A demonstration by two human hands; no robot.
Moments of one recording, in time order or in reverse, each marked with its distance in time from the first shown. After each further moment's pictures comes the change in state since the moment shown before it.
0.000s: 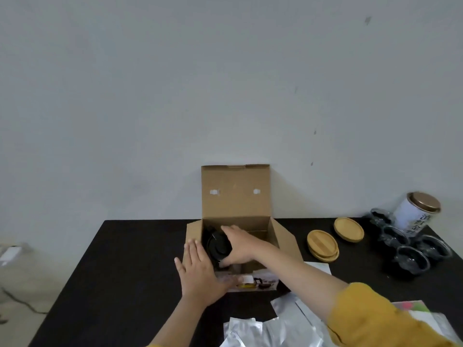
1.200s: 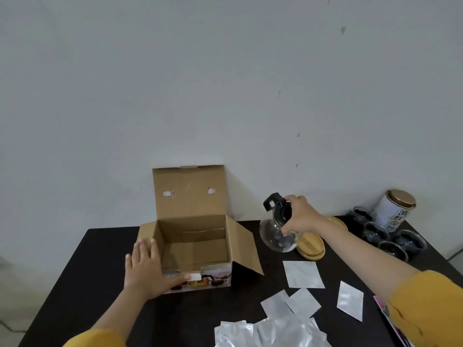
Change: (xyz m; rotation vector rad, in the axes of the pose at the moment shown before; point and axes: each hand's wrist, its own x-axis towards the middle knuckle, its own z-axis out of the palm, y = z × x) left_hand 0.036 -0.082 -0.038 0.270 -0.051 -0.011; right_hand -0.070 0.120 -0.097 0.164 0.357 0.337
